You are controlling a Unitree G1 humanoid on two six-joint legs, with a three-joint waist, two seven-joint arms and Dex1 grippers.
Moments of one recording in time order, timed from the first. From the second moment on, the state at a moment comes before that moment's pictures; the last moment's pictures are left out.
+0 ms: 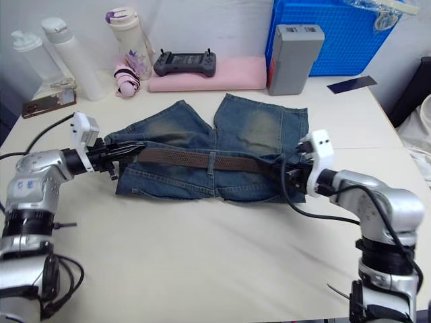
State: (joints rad) left arm -0.50 0.69 0.21 0.27 -0.27 0.07 -1.02; right arm -0.42 -0.59 -0.34 -0.37 0.70 1.19 0.60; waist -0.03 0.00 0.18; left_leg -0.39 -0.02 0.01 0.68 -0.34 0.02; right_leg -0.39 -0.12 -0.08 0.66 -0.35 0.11
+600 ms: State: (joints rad) left arm 0.06 0.76 0.23 0.36 0.10 -1.14 -0.70; right arm 0.21 -0.97 -0.18 -0.65 0.55 0.77 0.91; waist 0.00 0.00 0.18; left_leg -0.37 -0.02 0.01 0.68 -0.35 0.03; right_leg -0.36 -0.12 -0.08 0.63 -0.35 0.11
